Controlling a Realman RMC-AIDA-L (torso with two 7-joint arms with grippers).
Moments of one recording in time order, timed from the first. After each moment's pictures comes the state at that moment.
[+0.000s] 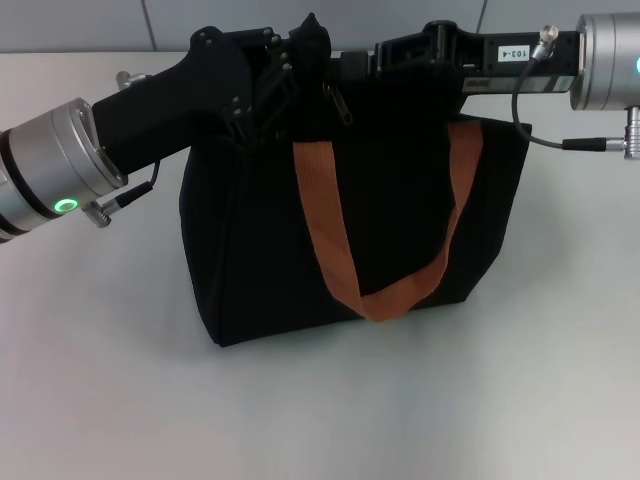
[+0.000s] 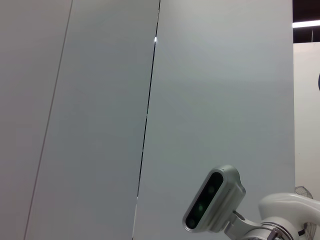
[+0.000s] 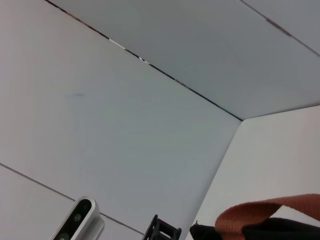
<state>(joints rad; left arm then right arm) -0.65 -2.08 0.73 0.36 1.50 1.70 -1.05 0.80 2.02 -0.85 -0.61 -1.76 -1.56 2.34</state>
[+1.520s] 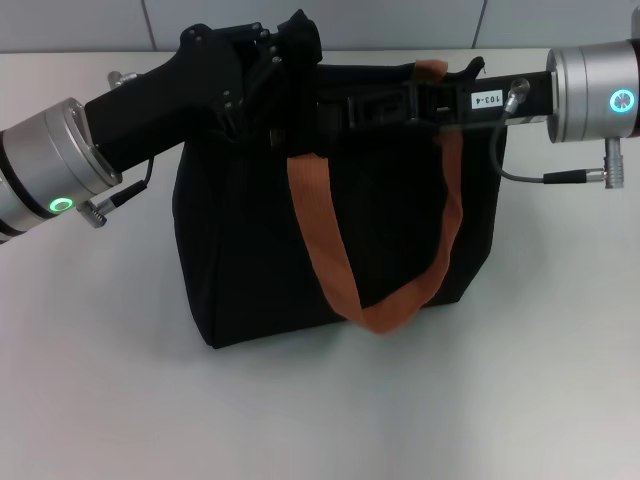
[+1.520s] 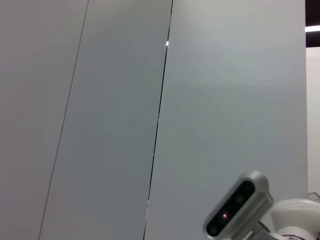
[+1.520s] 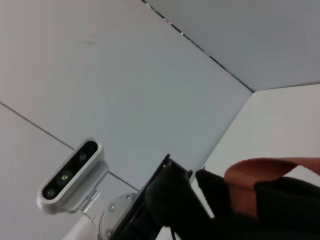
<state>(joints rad) -0.65 -2.08 0.72 0.35 1.48 1.69 -1.05 0.79 2.04 -0.94 -0.63 -1.77 -1.58 2.23</state>
